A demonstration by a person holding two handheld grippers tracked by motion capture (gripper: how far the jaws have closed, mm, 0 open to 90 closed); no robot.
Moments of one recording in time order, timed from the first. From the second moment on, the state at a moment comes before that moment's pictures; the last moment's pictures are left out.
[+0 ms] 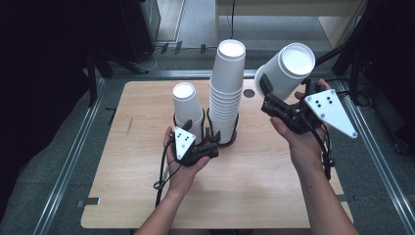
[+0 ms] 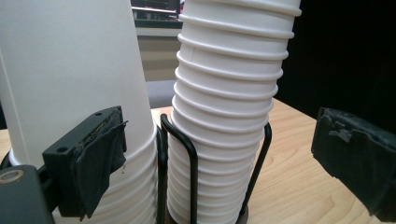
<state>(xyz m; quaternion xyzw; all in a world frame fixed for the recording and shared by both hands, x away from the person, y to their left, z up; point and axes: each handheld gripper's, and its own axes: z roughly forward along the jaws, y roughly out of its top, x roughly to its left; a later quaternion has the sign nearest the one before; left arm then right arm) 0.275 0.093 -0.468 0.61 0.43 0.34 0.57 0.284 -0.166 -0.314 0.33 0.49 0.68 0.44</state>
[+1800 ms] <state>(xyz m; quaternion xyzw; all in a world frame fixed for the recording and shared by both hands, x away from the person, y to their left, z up) 0.230 0.102 -0.474 0.67 0.38 0.29 0.57 0.245 -0.159 -0.474 0.23 0.66 0.45 0.56</state>
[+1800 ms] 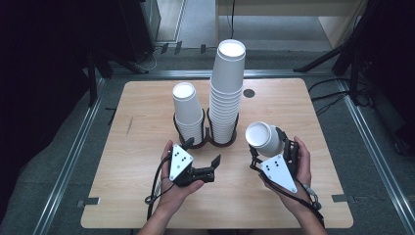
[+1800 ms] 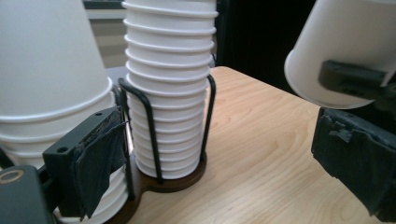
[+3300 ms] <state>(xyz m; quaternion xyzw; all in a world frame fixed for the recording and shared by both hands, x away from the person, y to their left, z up) 0.223 0.089 -0.472 0.72 0.33 0.21 0.57 0.243 -0.135 -0.510 0.00 0.66 0.26 0.70</state>
